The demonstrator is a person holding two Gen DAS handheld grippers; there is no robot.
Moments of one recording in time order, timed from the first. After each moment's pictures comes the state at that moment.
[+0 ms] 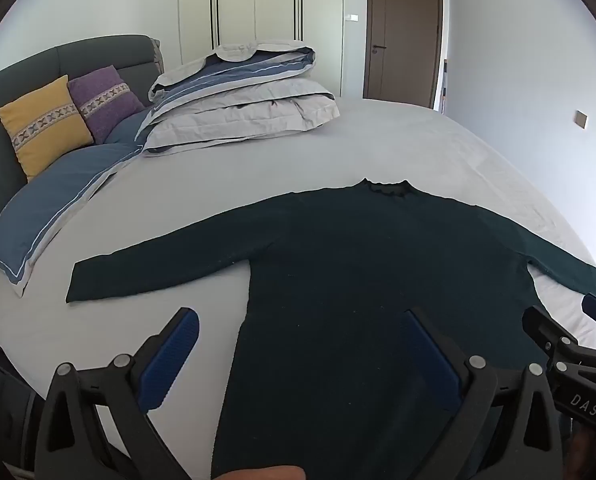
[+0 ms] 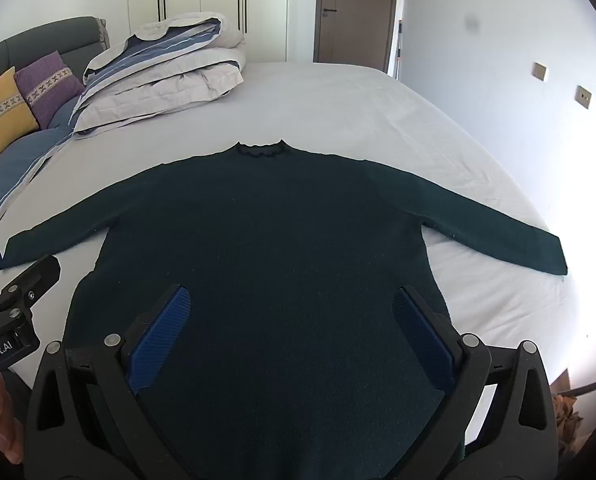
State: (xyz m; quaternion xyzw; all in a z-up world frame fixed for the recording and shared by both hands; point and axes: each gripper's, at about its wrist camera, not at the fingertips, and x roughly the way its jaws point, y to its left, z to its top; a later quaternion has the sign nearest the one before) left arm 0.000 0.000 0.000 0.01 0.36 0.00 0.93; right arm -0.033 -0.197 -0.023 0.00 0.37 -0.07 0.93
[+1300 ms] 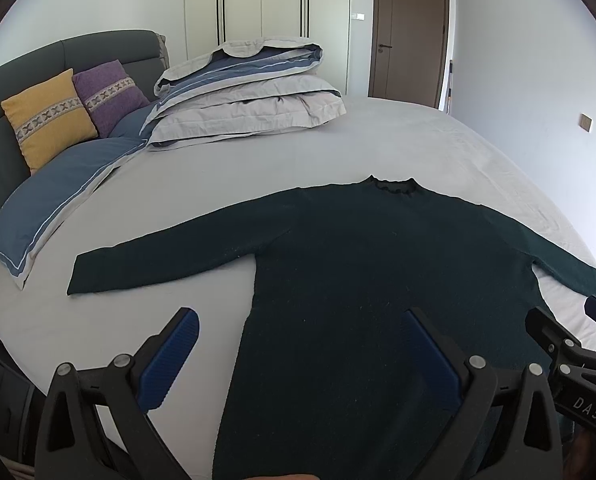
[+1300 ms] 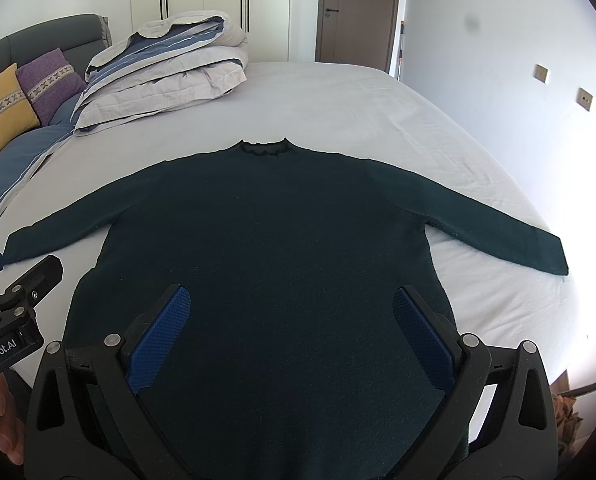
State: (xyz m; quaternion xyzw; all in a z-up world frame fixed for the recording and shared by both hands) left arm -0.004 0.014 -0.006 0.00 0.36 0.00 0.93; right arm -0.032 -0.190 -0.026 0.00 0.37 -0.07 0.93
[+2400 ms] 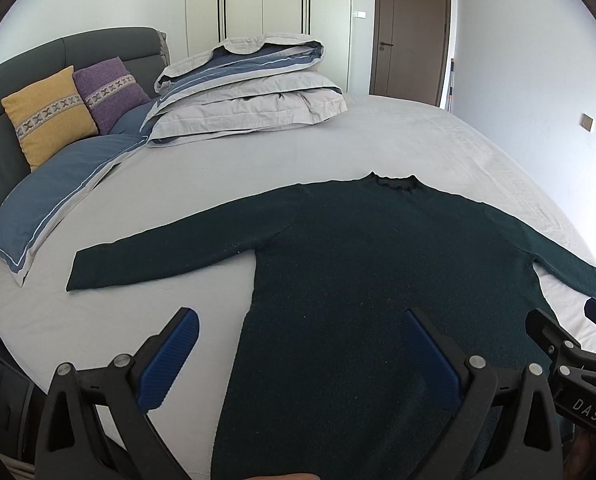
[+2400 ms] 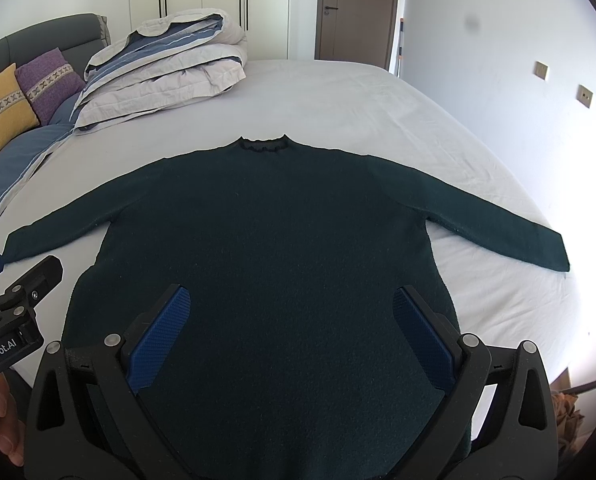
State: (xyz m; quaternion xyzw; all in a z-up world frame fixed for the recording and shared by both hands) left arm -0.007 0.015 -0.011 -0.01 0.36 0.00 0.93; right arm -0.030 -0.192 -0.033 0.00 0.37 -0.07 0.93
